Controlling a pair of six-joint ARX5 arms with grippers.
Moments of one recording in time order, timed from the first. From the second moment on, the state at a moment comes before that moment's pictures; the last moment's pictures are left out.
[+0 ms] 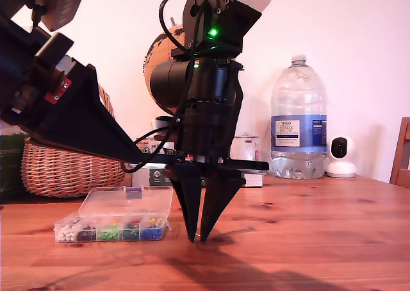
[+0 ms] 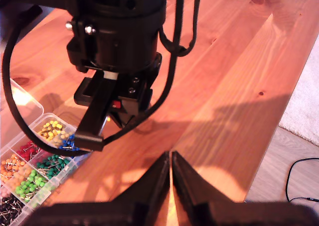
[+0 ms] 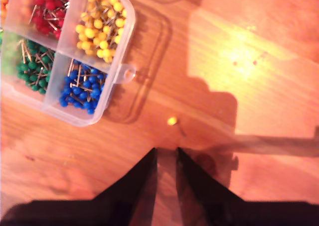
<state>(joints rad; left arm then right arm) -0.74 1.08 0.42 0.07 0.24 0.03 0.75 2.16 1.62 -0.93 -0.08 0.34</state>
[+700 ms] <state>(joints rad) -0.74 1.08 0.42 0.07 0.24 0.03 0.73 2.19 1.80 -1.04 -0.05 0.30</state>
